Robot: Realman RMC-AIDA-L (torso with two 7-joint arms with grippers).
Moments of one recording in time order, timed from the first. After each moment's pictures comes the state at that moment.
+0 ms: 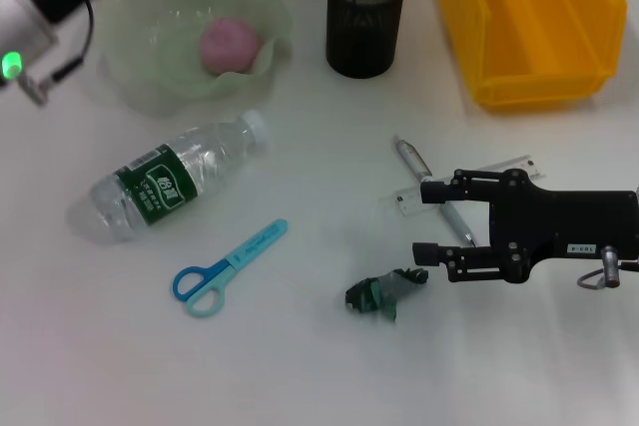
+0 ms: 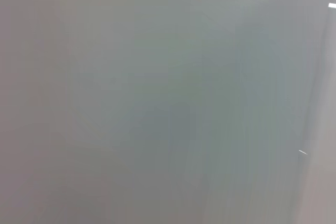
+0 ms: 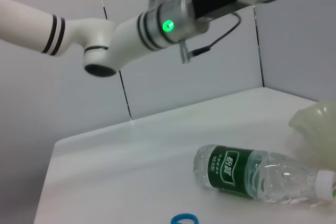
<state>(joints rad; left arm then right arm) -0.57 -2.07 0.88 0.52 1.21 1.34 -1.15 0.52 2.03 -0.78 -0.45 -1.94 -1.65 1.09</state>
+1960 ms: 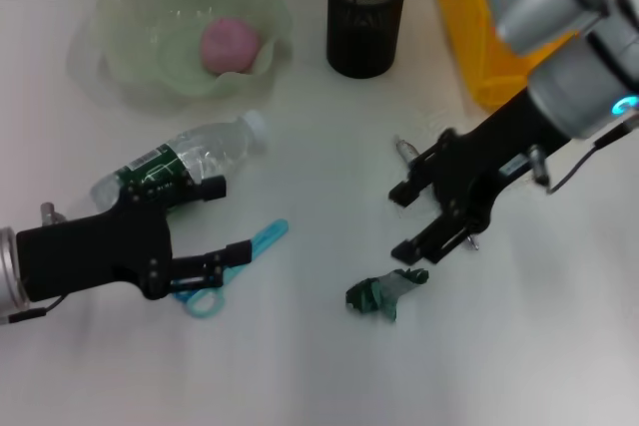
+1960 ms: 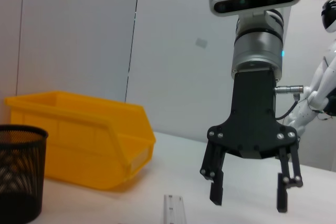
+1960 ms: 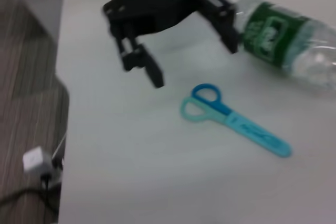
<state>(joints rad) -0.37 -1.96 1.06 0.39 1.55 1.62 -0.97 0.86 2.07 -1.13 -0.92 -2.36 -1.72 1.85</state>
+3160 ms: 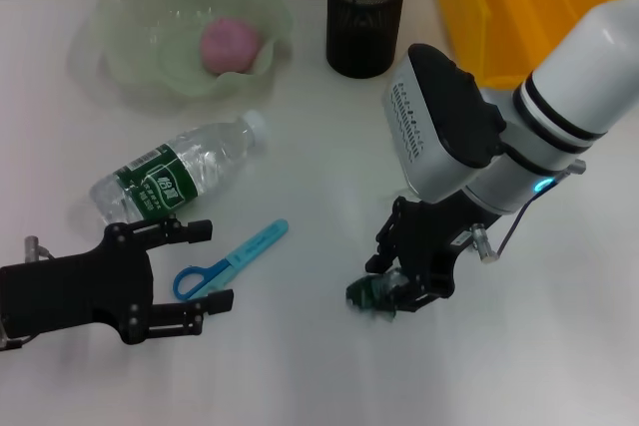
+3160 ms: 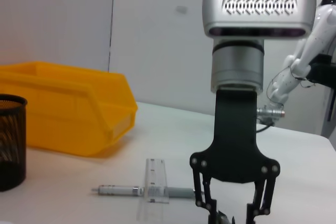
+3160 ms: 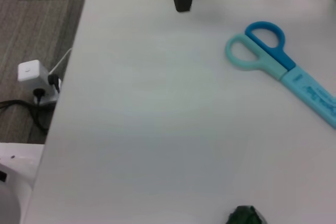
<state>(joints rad) -0.34 -1.95 1.02 0.41 1.66 1.65 -0.93 0.83 2.09 -1.54 -0.86 -2.29 -1.47 1.77</state>
